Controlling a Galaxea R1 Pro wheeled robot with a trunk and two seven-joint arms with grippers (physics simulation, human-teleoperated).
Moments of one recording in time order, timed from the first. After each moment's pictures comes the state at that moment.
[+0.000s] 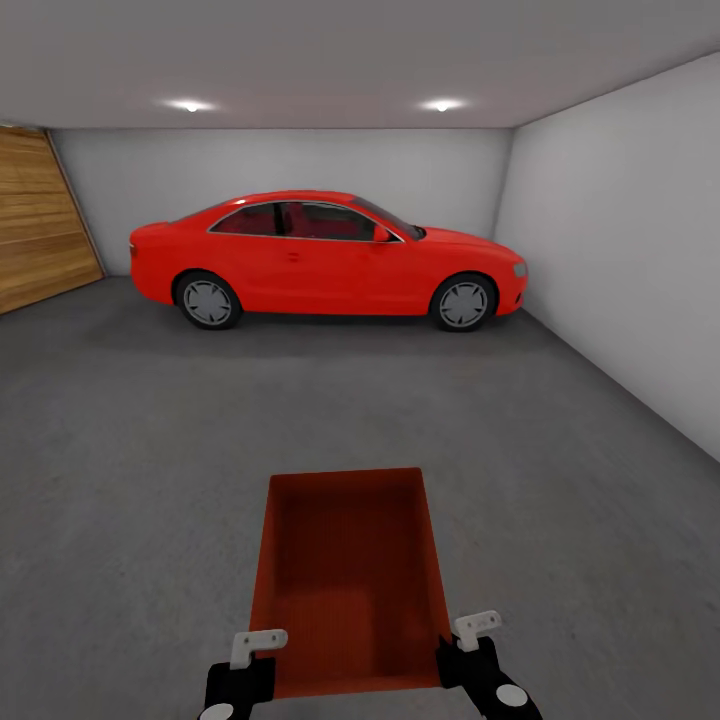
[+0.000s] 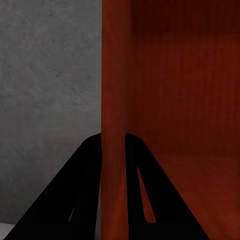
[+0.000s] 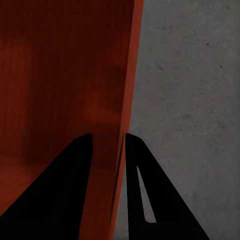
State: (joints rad) left arm -0.10 -0.14 -0.04 -1.01 -0.04 0.27 0.24; right arm -0.22 0.07 0.02 -0.81 0.16 0.11 0.07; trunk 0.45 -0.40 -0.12
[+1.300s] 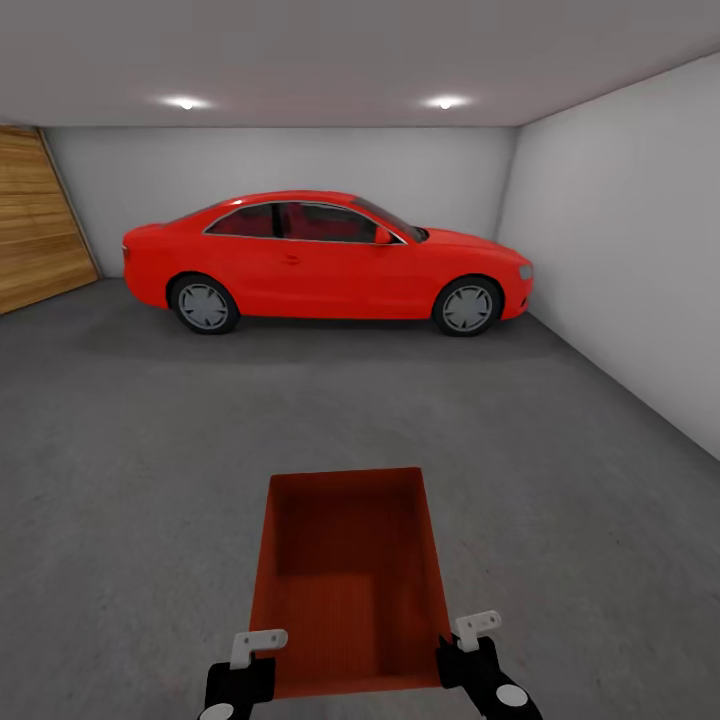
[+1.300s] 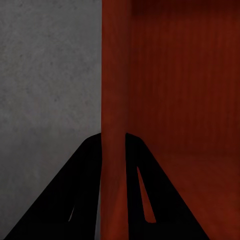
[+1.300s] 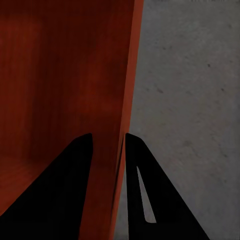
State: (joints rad) left arm -0.10 -0.14 -0.04 -1.01 -0.04 0.27 0.24; right arm -0.22 0.07 0.02 -0.81 0.16 0.11 0.07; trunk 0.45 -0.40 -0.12
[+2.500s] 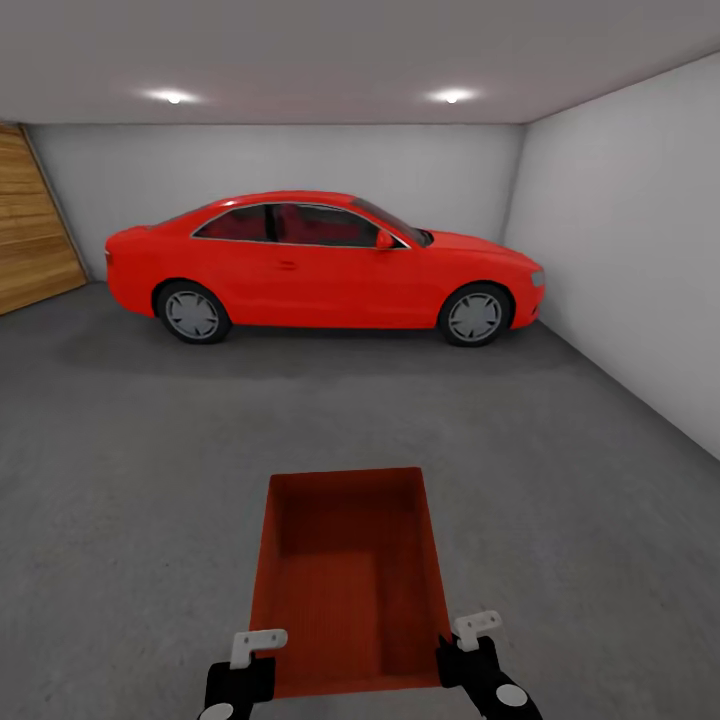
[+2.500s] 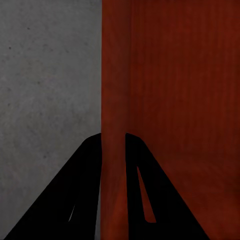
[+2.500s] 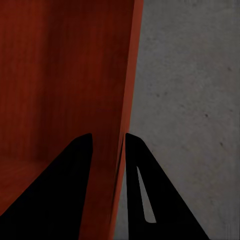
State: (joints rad) left arm -0.10 -0.14 -0.04 -1.01 -0.04 0.26 0.24; right arm -0.22 0.07 0.02 -0.81 0.15 0.11 0.07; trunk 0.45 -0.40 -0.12
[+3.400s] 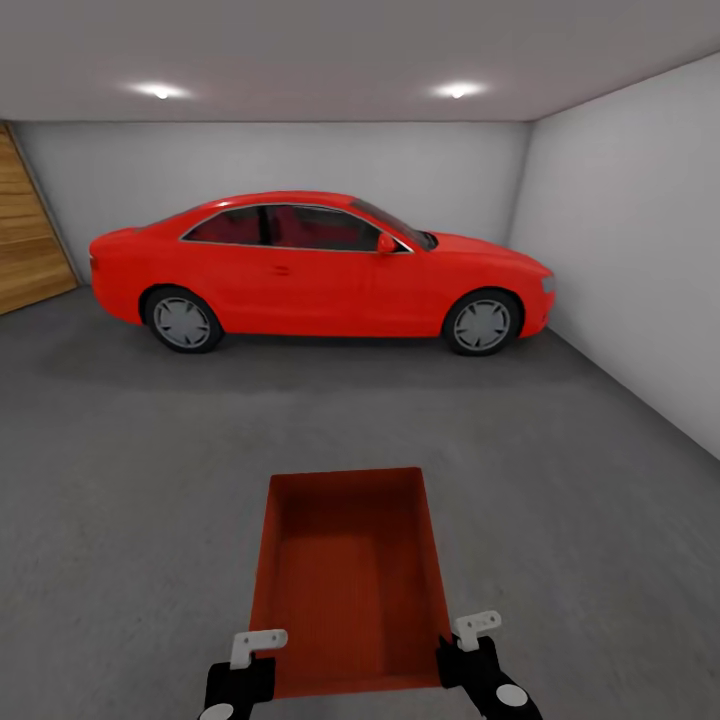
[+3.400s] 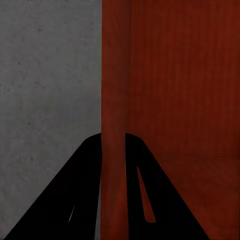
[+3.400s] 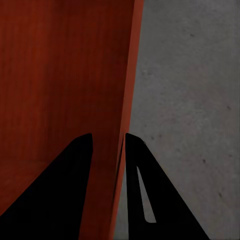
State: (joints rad) left arm -0.10 -0.14 -0.04 -1.01 -0.04 0.26 0.24; right arm -0.22 0.07 0.02 -0.81 0.16 0.11 0.07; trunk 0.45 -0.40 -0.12
